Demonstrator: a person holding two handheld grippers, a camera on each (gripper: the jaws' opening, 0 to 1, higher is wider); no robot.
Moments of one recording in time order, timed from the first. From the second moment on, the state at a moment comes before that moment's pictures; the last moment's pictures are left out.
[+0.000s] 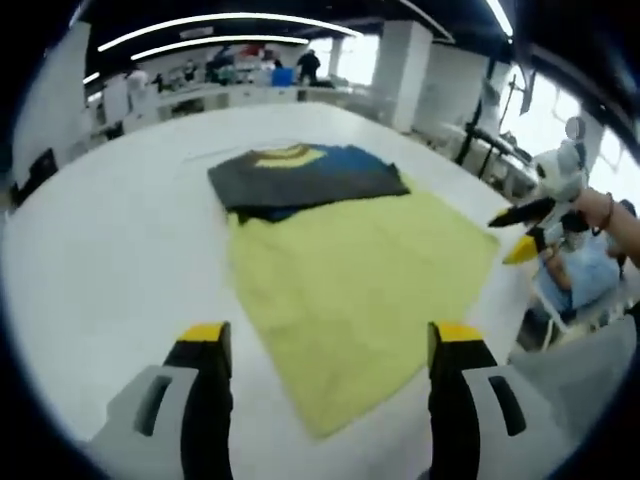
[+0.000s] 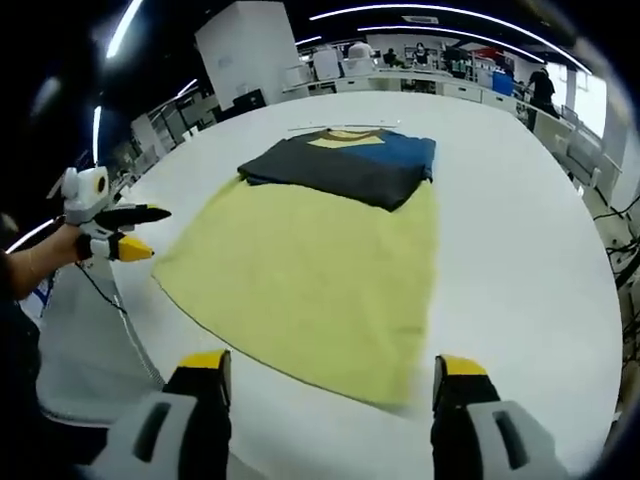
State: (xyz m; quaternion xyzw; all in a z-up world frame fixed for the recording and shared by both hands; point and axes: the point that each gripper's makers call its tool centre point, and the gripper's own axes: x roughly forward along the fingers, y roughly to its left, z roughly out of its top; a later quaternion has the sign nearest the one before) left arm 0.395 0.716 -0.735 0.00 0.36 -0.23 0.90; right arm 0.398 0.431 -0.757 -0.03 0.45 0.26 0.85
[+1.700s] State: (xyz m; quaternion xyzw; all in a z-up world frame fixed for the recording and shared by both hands) left arm 0.353 0.750 -0.772 -0.04 0.43 -0.10 0.90; right arm 0.410 0.393 -0.777 -0.02 0.44 0.17 0.88
